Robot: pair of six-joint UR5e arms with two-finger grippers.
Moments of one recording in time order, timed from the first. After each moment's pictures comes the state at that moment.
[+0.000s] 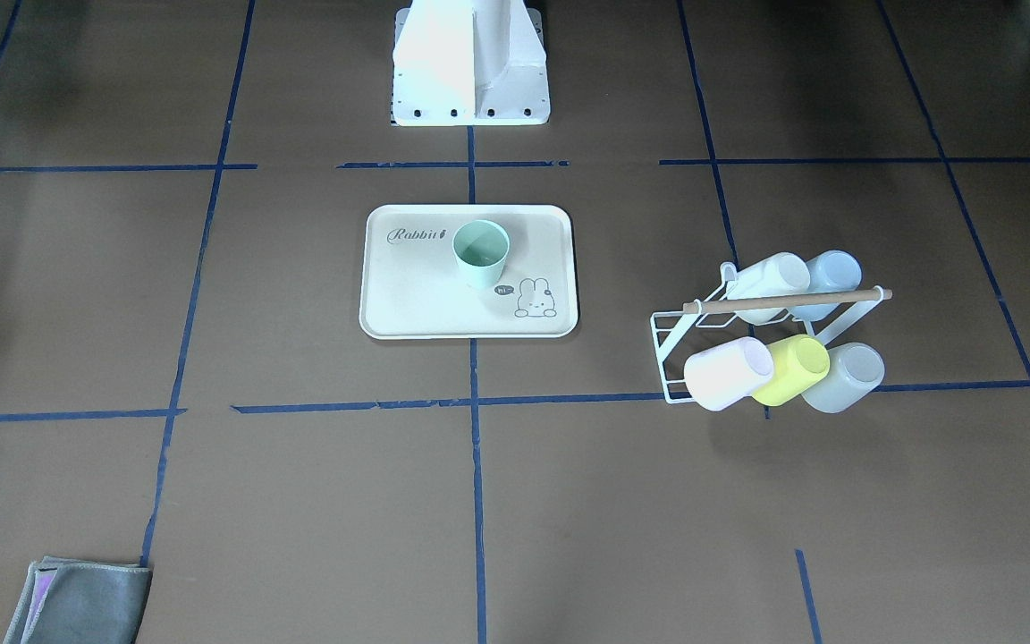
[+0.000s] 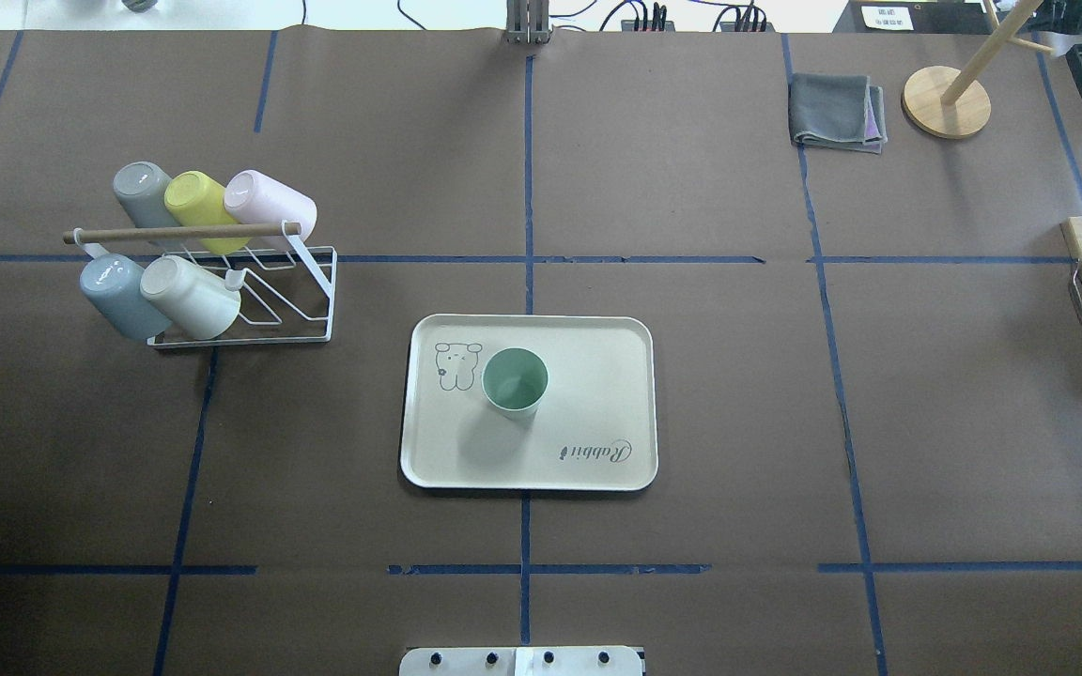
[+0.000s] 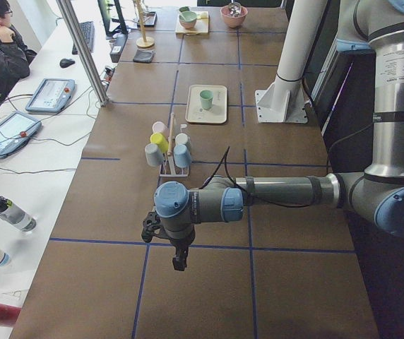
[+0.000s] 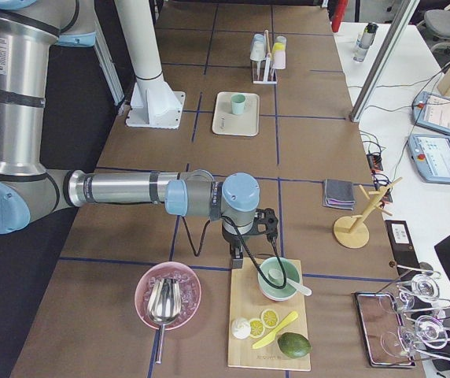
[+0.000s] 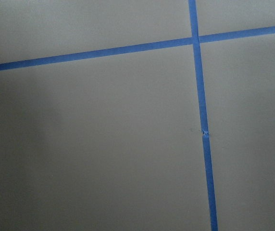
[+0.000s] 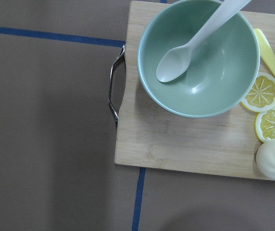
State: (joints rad) left arm -1.59 -1.49 -1.62 -1.54 -2.30 0.18; right arm 1.55 -1.73 1.80 -1.64 2.34 -0.09
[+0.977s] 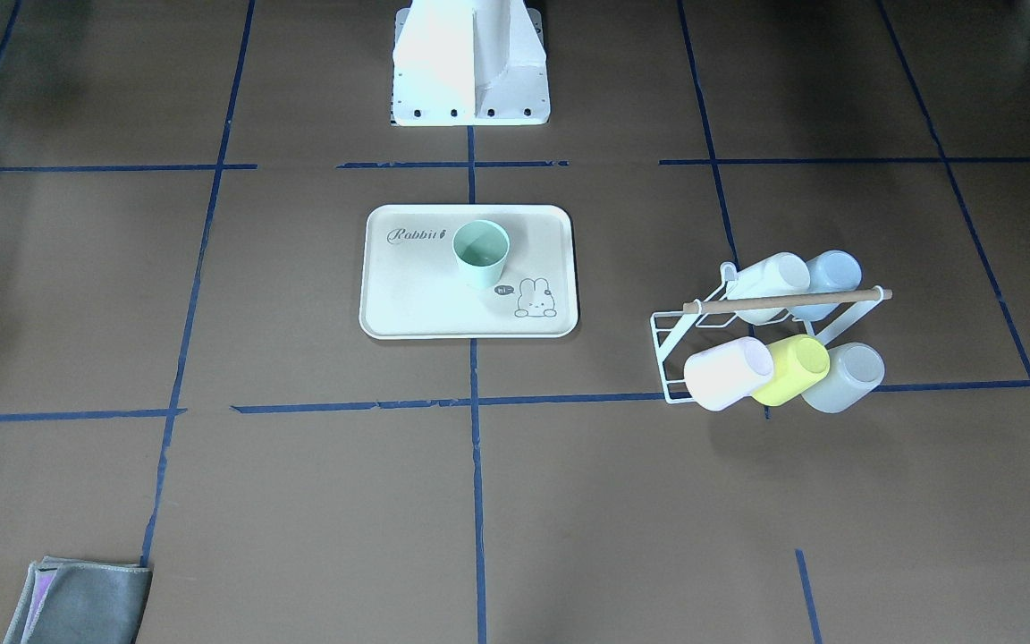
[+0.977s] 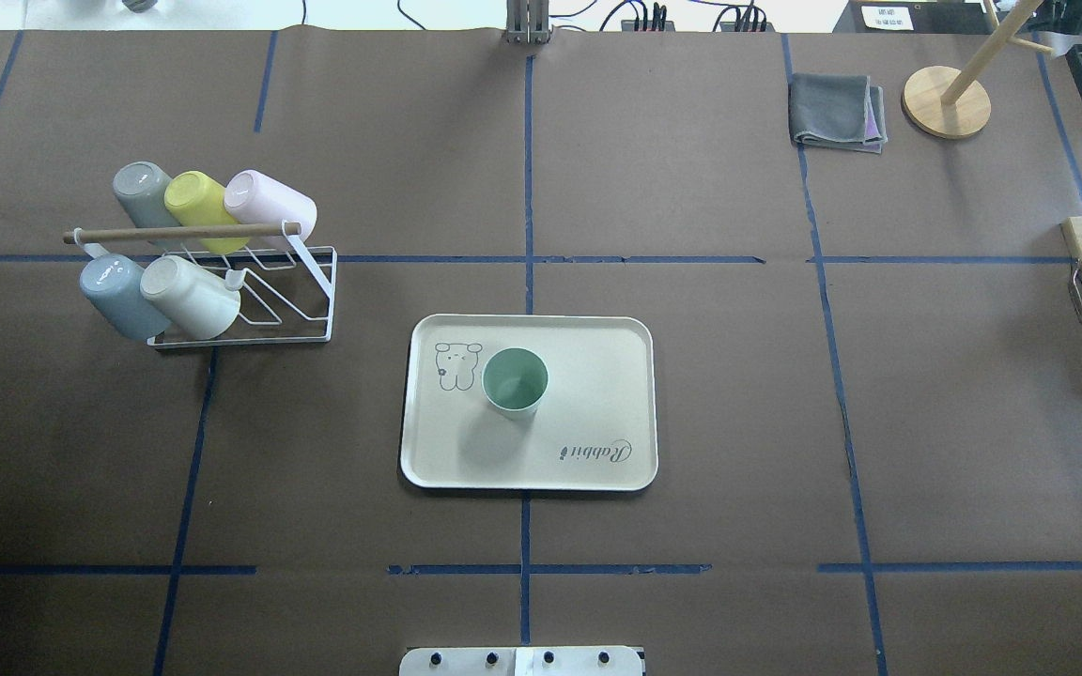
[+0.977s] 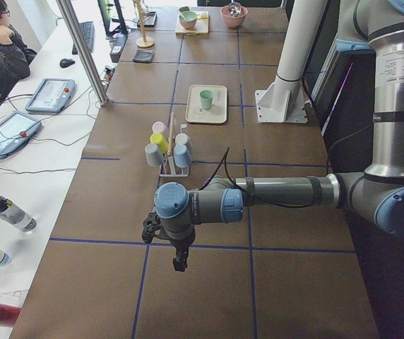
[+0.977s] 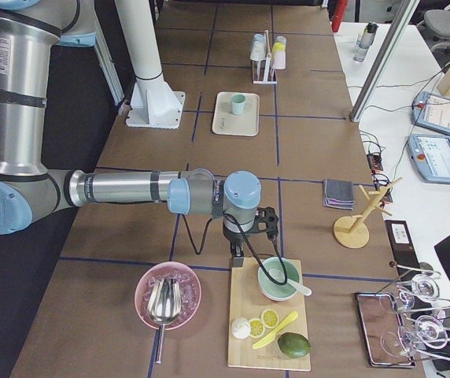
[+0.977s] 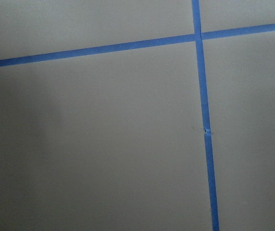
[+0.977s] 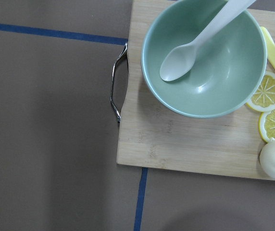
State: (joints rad) left arm -1.58 -1.49 -1.61 -1.54 -2.30 0.18; right arm 1.53 -1.73 1.80 -1.63 2.33 -0.09
